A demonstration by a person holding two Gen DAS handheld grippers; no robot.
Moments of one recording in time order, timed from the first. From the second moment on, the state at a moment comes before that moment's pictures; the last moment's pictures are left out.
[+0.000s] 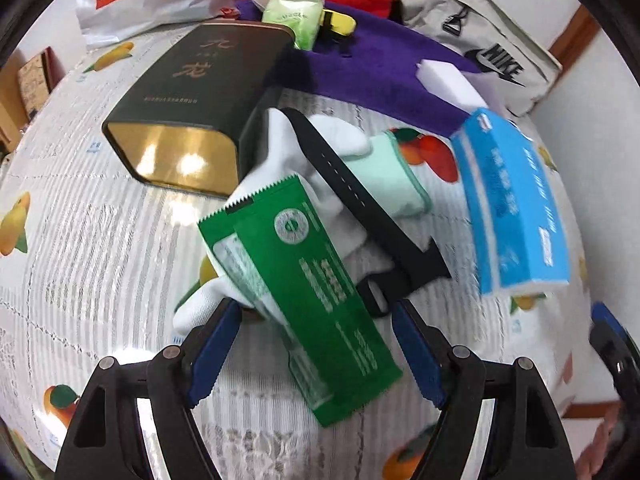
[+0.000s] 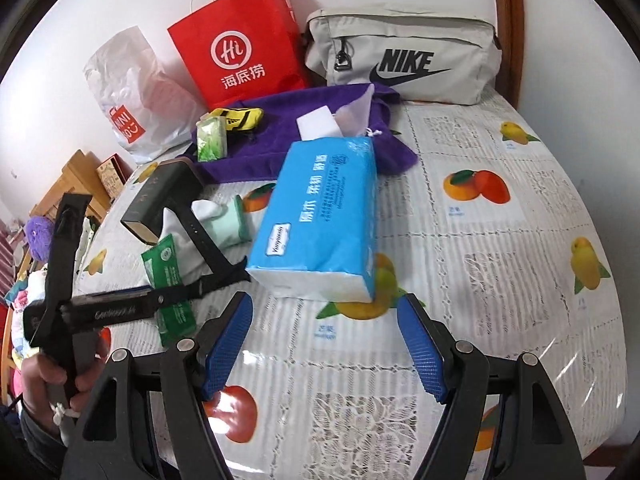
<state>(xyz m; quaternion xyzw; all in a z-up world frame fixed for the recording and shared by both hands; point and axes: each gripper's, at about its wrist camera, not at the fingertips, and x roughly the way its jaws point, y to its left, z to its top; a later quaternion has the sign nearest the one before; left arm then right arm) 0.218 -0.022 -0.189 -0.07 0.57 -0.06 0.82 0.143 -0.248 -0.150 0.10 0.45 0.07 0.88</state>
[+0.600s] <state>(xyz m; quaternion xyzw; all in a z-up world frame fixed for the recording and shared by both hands) 0.212 -0.004 -0.177 -0.03 0.56 -0.04 0.83 0.129 -0.230 -0.160 0.09 0.46 0.09 0.88</state>
